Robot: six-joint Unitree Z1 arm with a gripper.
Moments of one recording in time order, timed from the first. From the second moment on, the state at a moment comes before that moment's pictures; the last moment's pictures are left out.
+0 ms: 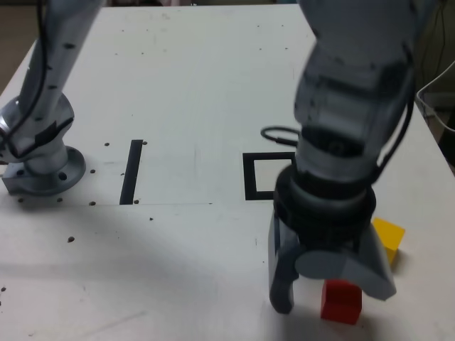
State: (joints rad) arm -0.55 2.26 -1.96 1.31 -0.11 -0.48
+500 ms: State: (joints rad) arm -0.55 2.31 -1.96 1.27 -0.09 -0.48
